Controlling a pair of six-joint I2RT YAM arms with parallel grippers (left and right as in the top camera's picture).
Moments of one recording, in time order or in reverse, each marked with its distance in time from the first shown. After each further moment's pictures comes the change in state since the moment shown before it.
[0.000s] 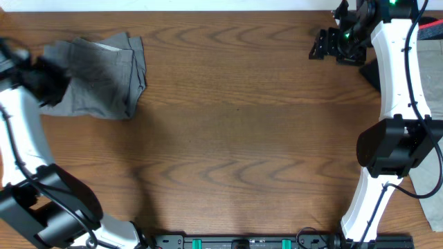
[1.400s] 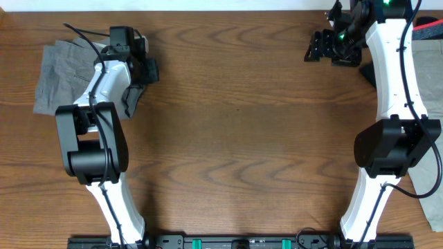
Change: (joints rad) left arm -0.435 0.393 0.000 0.249 -0.247 0.540; right arm 0.026 0.000 0.000 -0.022 0.000 -0.012
